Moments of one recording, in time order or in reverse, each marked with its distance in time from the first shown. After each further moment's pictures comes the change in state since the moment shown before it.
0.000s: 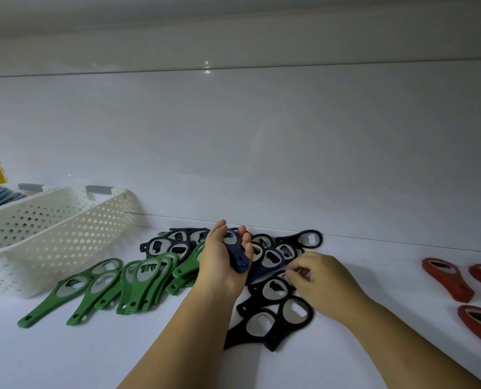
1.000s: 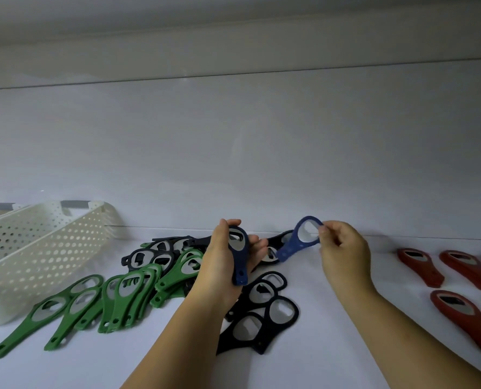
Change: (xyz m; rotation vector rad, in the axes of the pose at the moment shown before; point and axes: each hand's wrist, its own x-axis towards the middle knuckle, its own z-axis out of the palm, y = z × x) left_hand -0.020 -0.014 0.018 0.355 -0.219 0.077; right_hand 0.009 0.007 -0.027 0.495 0.610 0.353
